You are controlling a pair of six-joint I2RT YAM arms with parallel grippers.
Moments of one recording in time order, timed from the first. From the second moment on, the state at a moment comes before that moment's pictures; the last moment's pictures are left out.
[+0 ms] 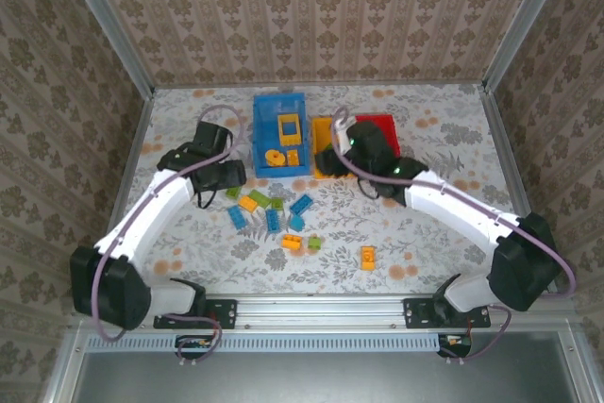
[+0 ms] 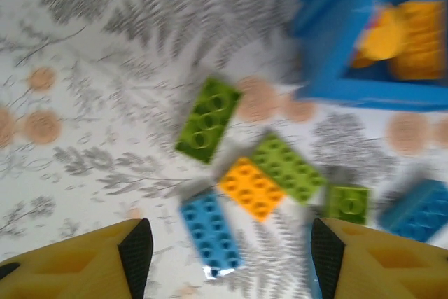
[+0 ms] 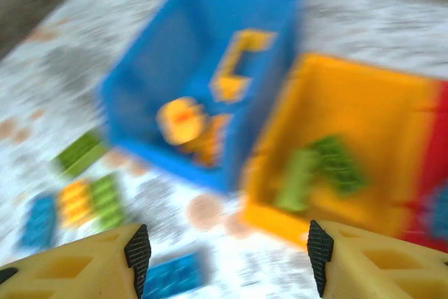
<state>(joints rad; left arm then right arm) -0.35 1.32 1.08 -0.87 -0.08 -0.43 0.65 1.41 1.05 -0.21 0.00 0.23</state>
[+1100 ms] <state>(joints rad) -0.23 1.85 1.20 -0.77 0.00 -0.10 0.79 1.50 1.00 -0.06 -0.24 0.29</state>
